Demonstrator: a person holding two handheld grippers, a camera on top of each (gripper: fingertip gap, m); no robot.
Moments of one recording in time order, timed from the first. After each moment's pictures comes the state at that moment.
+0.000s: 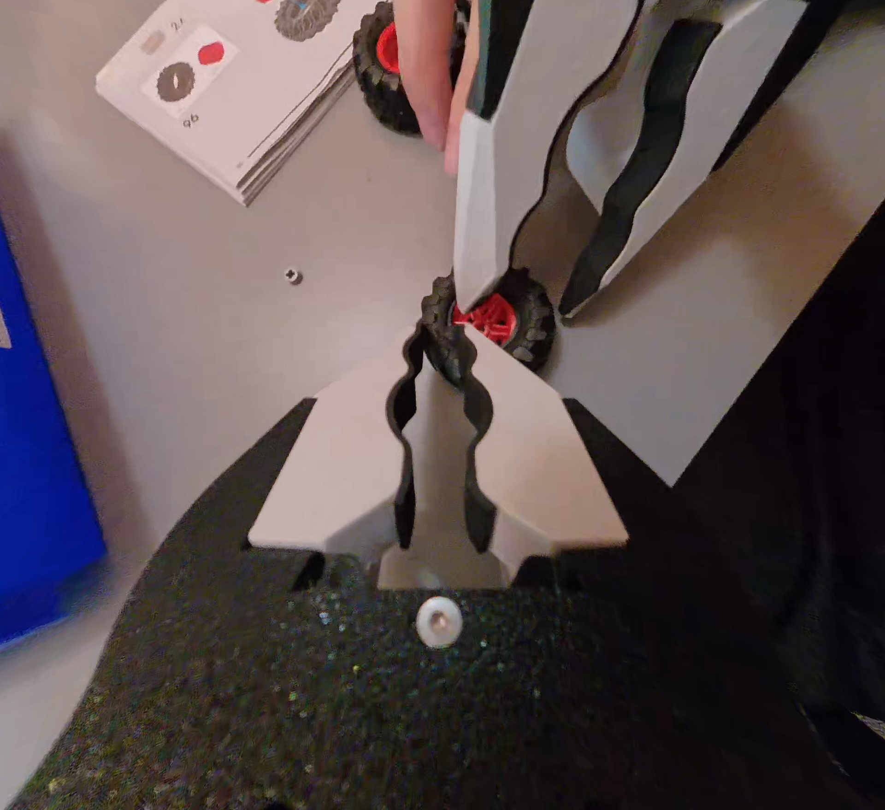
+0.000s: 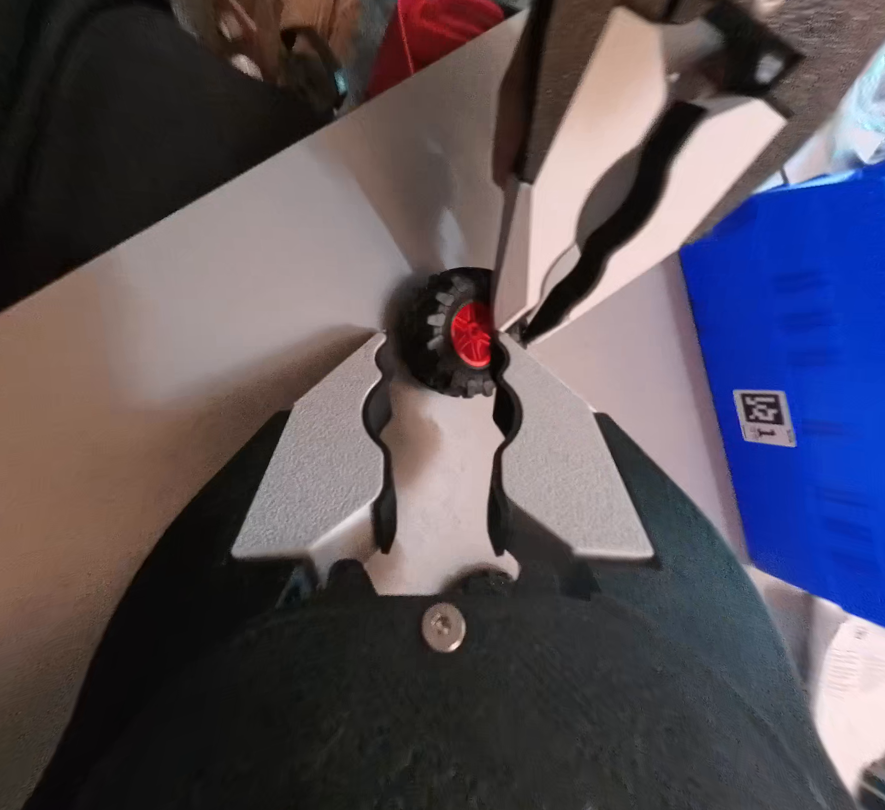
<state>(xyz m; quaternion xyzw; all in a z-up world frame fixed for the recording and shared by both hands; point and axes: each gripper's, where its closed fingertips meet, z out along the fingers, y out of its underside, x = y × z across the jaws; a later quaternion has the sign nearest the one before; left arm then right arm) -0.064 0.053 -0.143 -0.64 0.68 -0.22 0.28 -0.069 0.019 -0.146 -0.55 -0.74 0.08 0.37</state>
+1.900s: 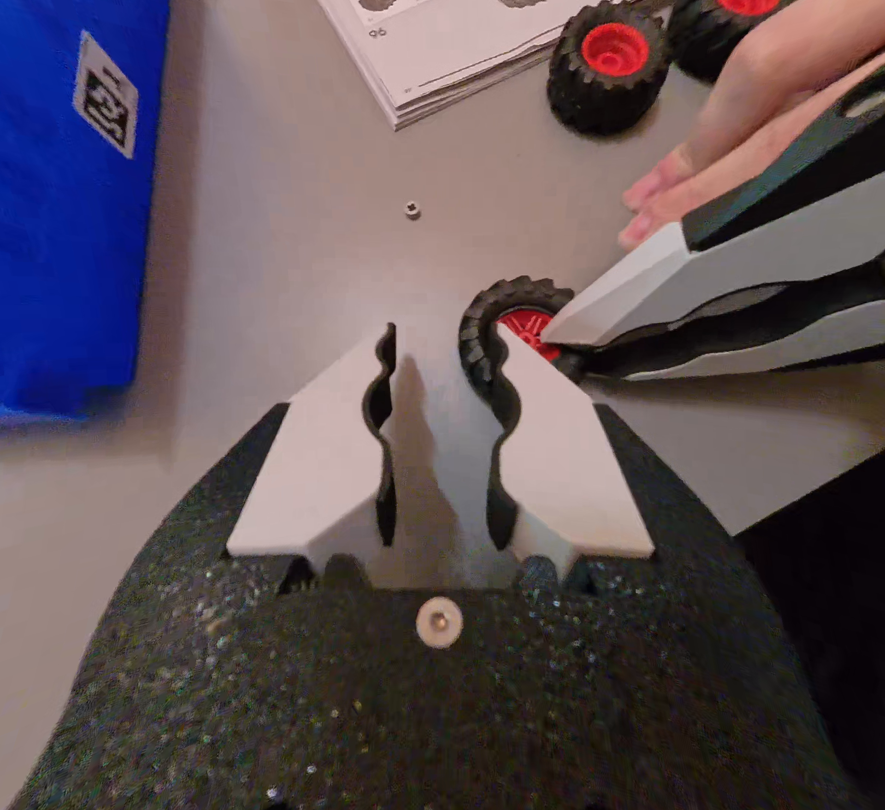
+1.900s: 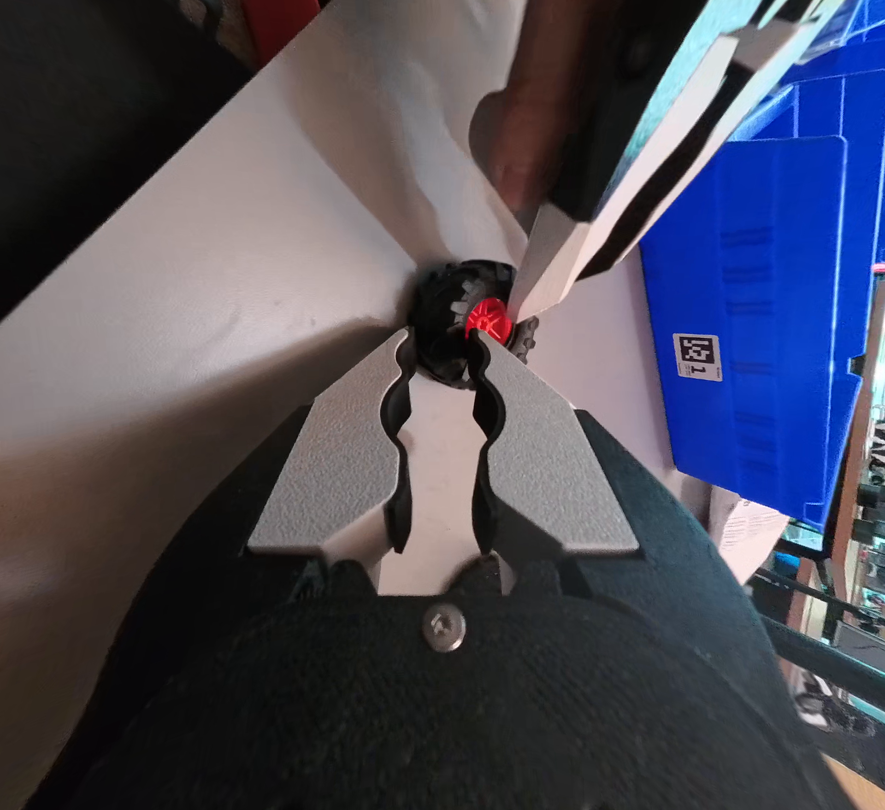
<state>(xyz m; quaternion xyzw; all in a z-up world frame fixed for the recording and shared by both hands) -0.089 0.088 -0.140 -0.77 0.51 -0.19 0.32 -0.083 0.040 -0.152 -0.60 -0.70 -0.07 0.38</state>
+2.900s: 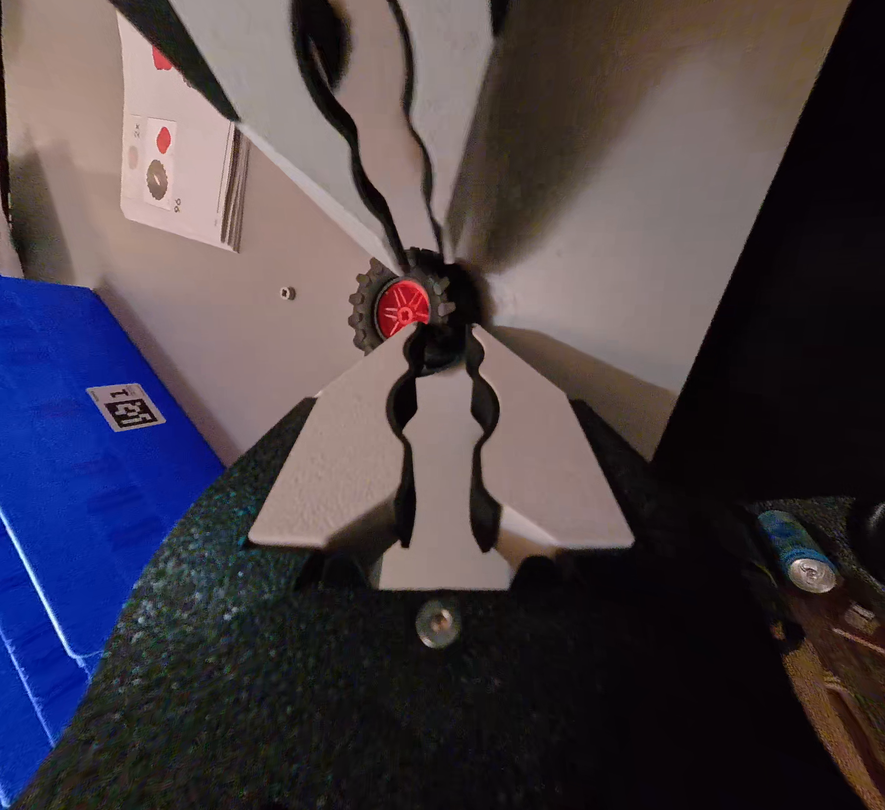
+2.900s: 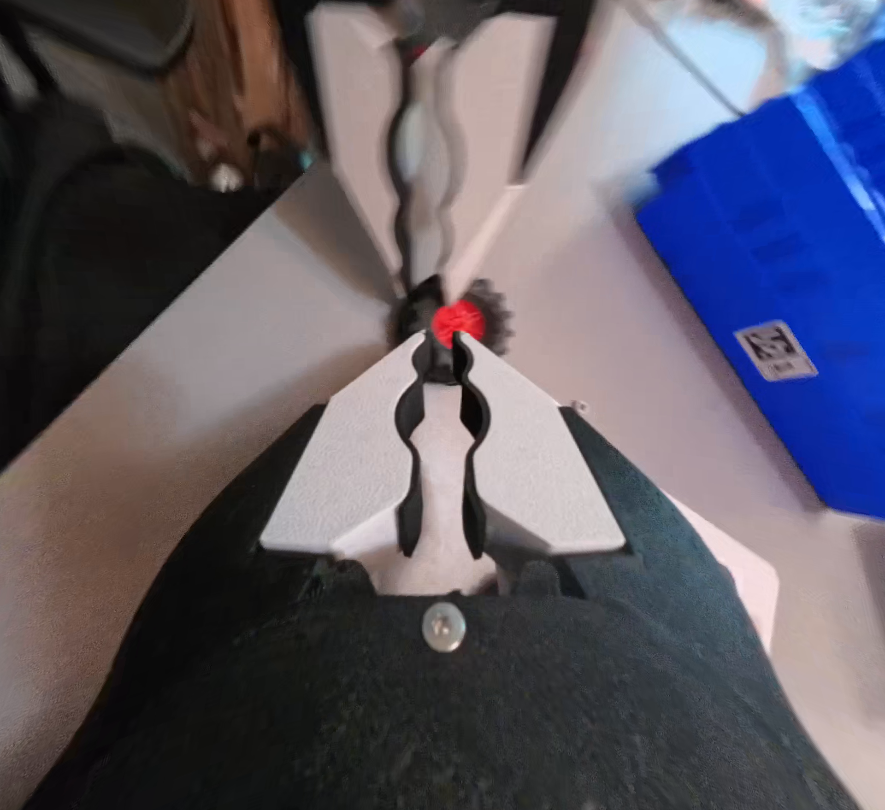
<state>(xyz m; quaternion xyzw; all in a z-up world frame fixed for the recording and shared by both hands) -0.088 0.043 -0.149 -0.48 0.82 -0.06 0.31 -0.075 0.037 -0.122 -0.64 -0.64 0.14 0.40</state>
